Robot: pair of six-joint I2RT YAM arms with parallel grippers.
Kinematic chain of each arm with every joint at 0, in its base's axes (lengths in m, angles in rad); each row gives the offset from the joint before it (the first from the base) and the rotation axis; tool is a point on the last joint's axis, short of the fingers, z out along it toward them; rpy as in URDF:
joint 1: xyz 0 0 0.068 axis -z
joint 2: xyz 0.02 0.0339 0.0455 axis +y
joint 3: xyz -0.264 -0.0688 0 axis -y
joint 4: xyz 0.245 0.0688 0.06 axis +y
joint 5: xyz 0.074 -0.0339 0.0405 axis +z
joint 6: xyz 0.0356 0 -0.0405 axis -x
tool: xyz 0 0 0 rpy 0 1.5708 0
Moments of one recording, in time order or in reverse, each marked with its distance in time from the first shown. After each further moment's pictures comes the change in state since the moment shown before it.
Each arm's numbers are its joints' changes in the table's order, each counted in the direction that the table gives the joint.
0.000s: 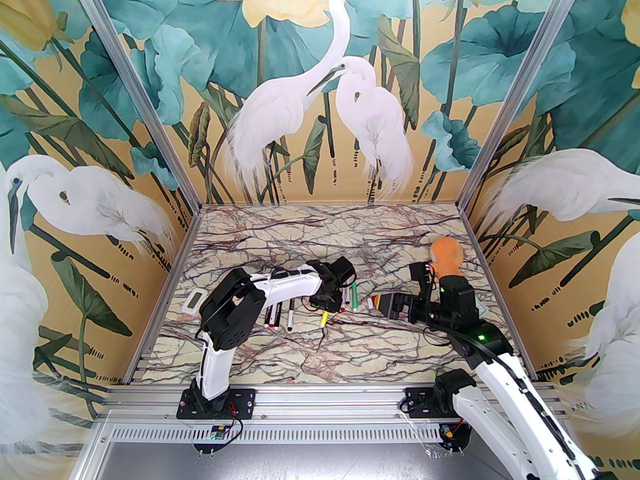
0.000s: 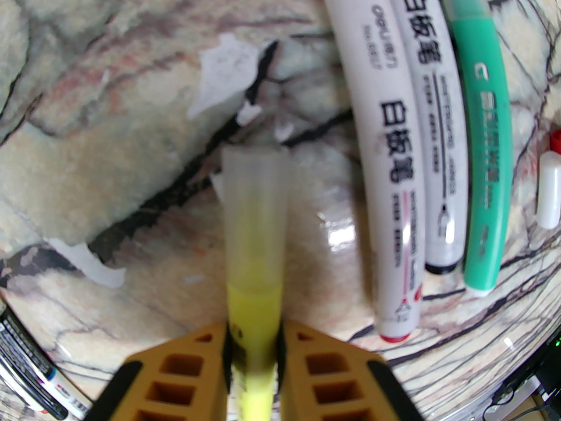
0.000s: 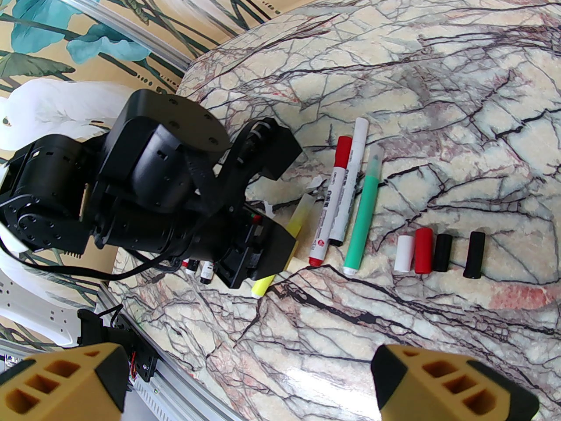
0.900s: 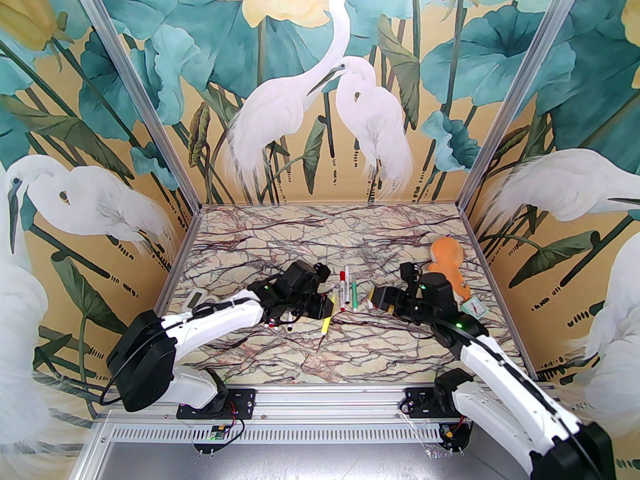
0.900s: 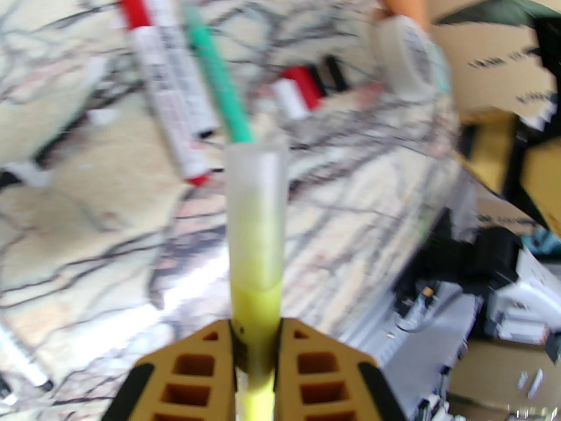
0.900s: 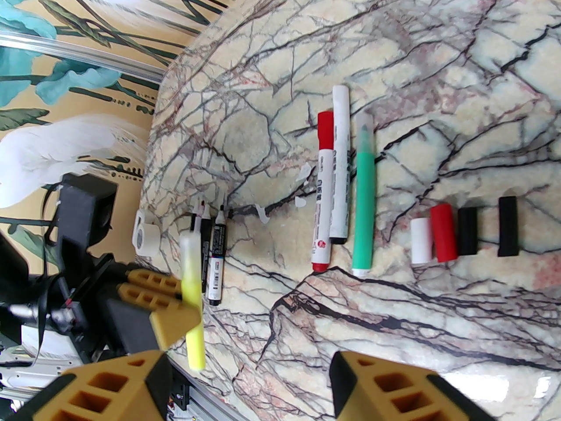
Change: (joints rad) left arm -0.061 -0.591 -0.540 -0.506 -0.452 -0.001; right arm -0.141 0.213 -0.077 -0.294 -0.097 -0.304
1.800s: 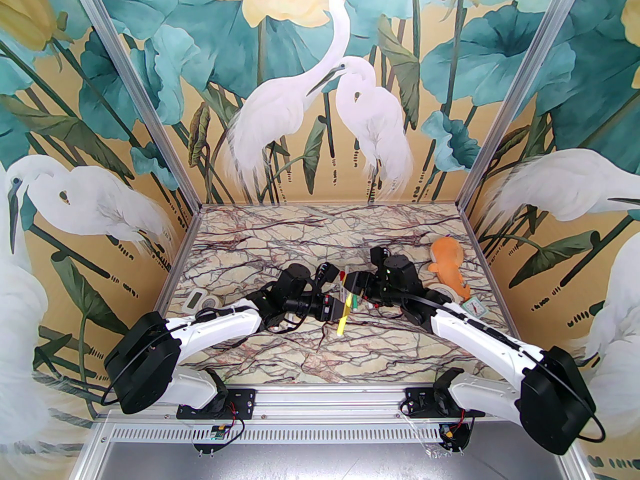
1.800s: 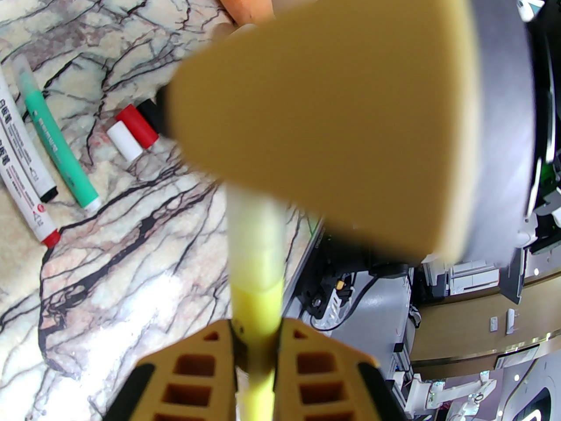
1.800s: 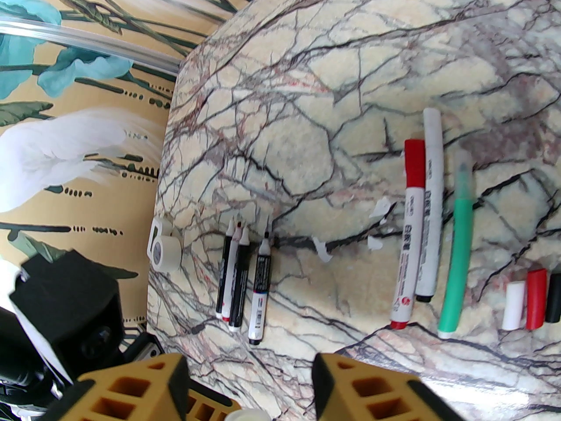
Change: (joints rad) left arm 0.001 -0.003 -0.108 -0.387 -0.209 0.065; right arm -0.185 0.319 0.173 -0.194 -0.097 -0.090
